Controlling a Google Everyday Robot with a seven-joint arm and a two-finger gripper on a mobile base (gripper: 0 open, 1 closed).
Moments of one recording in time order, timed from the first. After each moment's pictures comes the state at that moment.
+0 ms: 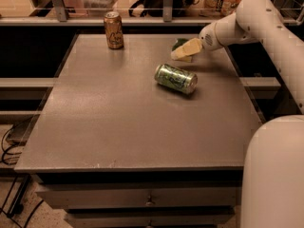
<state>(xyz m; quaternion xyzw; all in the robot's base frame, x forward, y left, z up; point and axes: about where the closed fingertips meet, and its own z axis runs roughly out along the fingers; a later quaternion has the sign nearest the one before) 0.813 -0.131 0.859 -0.34 0.83 0.17 0.42</state>
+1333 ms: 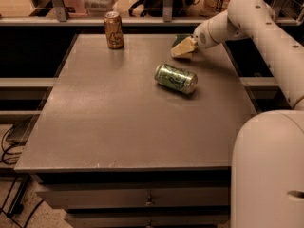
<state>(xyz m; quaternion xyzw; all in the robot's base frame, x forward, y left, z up) 0.822 -0.118 0.859 -0.37 0.82 0.15 0.41</state>
